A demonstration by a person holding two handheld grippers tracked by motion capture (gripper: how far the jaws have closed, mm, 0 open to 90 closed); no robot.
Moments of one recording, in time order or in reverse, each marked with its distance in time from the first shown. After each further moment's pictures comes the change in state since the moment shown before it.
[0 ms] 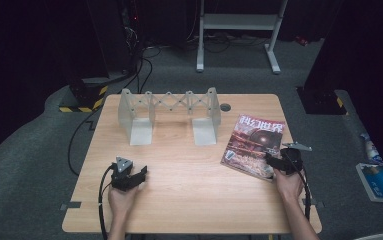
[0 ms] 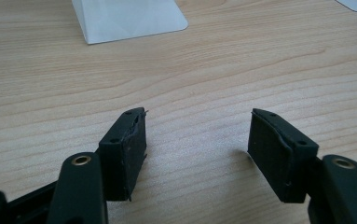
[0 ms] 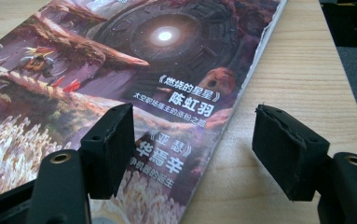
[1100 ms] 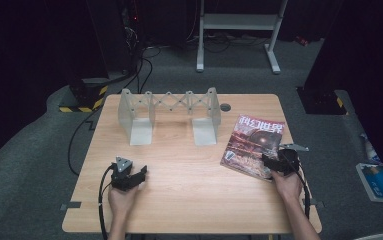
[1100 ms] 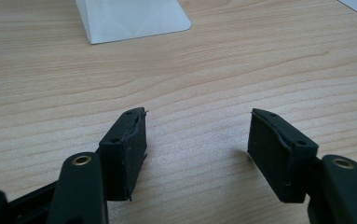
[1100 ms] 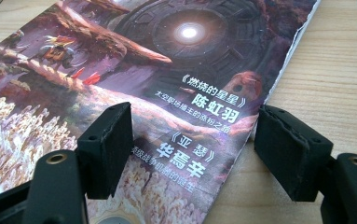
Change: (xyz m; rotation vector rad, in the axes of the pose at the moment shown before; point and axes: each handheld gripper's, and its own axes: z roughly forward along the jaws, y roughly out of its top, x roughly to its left) left arm 0.000 0.000 0.000 -0.002 0.010 -0.005; right arm 0.004 -0.004 0.003 0.005 0.065 -0.050
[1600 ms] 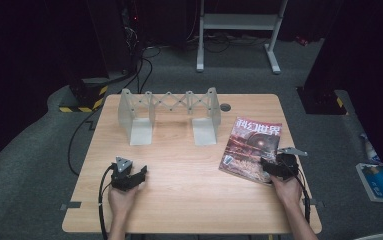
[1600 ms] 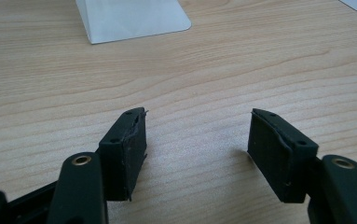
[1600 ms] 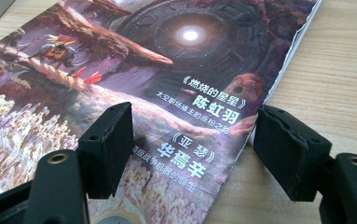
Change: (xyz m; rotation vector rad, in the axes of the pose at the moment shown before) left arm 0.000 0.000 0.000 0.001 0.001 0.004; right arm 0.009 -0.011 -0.009 -0.018 0.010 -0.052
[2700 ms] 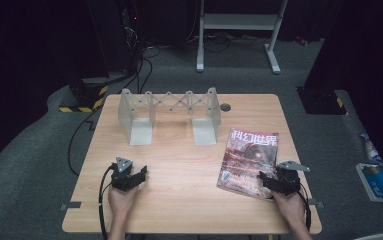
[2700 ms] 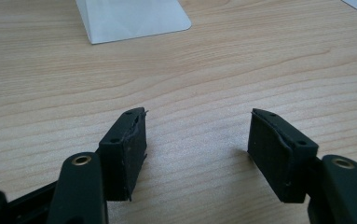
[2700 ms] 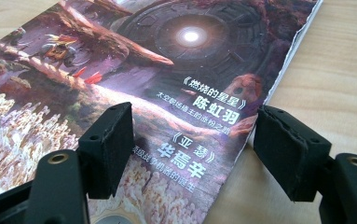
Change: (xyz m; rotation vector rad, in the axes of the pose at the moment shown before) left arm -0.001 0.000 0.000 0.002 0.004 0.001; right arm 0.016 -0.033 -0.035 0.001 0.060 -0.066
